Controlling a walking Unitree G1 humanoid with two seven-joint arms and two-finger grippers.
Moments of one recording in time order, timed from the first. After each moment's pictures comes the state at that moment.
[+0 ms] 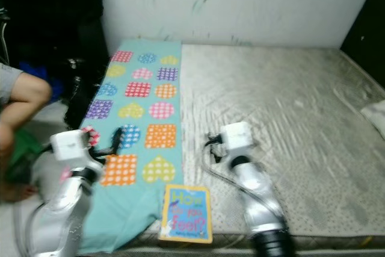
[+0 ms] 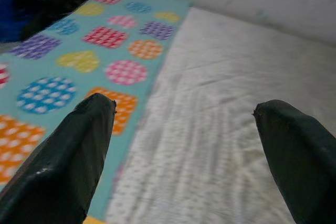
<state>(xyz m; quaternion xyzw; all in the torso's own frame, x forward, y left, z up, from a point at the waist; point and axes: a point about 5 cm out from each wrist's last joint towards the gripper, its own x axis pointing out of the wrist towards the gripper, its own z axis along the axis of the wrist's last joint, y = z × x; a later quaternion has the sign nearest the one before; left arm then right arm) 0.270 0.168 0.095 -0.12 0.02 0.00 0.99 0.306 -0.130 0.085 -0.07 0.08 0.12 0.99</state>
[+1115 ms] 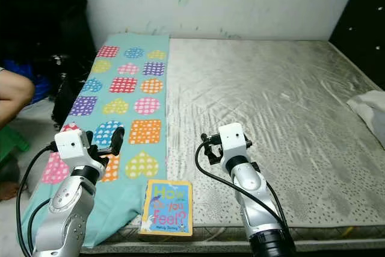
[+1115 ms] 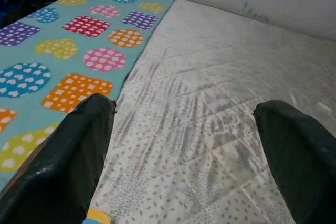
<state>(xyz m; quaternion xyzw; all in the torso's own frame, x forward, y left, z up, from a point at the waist) 0.272 0.159 0.095 -0.13 0.03 -0.01 0.99 0.306 -0.139 0.083 -0.08 0.08 0.11 0.99</state>
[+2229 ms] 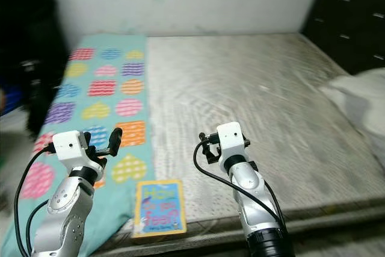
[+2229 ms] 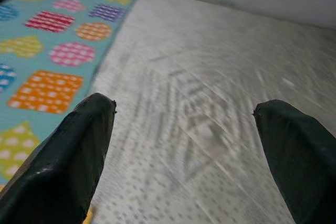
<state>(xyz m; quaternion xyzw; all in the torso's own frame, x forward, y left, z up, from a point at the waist) 0.272 0.160 0.094 -0.13 0.03 0.00 0.99 0.307 -0.136 0.083 -0.08 0.08 0.11 0.99</state>
